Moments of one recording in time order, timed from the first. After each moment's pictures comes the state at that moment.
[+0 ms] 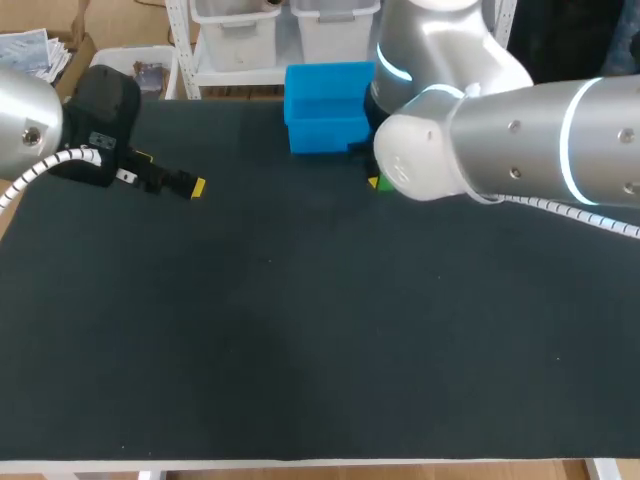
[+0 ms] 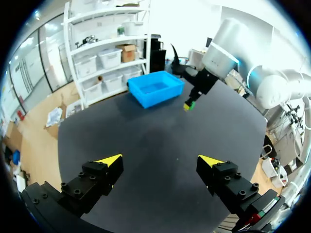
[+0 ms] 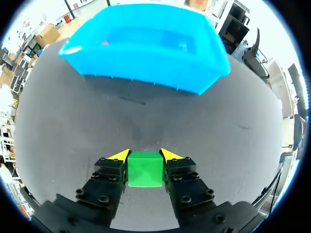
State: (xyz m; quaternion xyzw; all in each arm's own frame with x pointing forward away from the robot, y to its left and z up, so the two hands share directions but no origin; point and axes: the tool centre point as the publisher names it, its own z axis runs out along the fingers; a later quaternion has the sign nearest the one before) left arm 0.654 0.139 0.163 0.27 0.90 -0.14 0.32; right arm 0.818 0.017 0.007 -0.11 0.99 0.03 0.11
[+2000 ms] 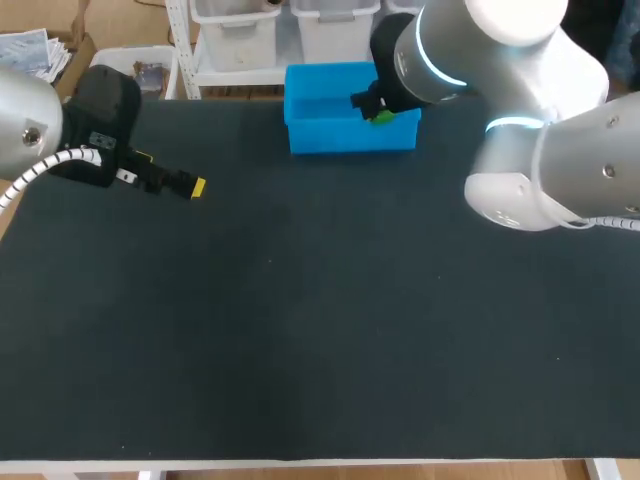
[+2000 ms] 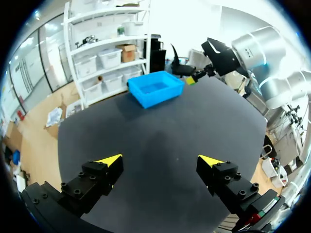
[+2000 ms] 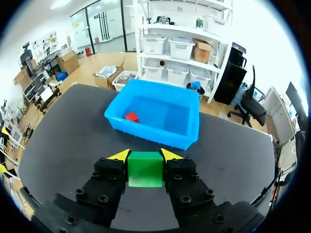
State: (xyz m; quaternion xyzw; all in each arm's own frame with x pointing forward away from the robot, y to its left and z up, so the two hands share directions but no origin) left arm 0.654 0.139 0.163 0.27 0.90 -0.14 0.32; right arm 0.844 0.030 0.116 -0.15 0.93 0.08 0.33
